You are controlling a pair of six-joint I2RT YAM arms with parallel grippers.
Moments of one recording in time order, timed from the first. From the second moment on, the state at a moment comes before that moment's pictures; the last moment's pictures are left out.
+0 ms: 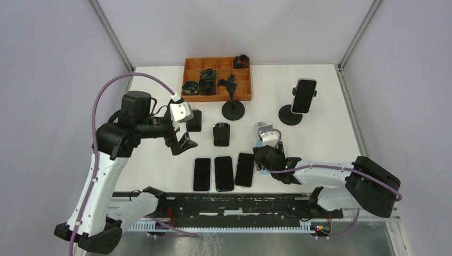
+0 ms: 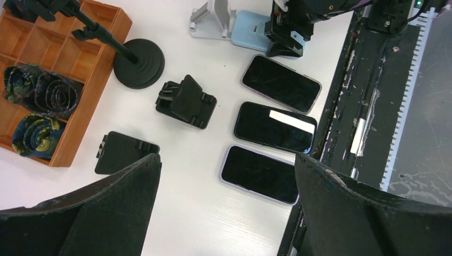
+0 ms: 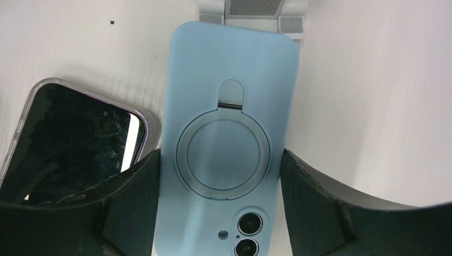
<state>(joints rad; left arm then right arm) -0.35 0.97 1.39 -1.11 0.67 0.61 0.98 1.29 0.44 -0.06 0.60 0.53</state>
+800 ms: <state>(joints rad) -0.35 0.83 1.05 -0.99 0.79 1.39 0.98 1.08 0.70 -0.31 0.09 0.44</state>
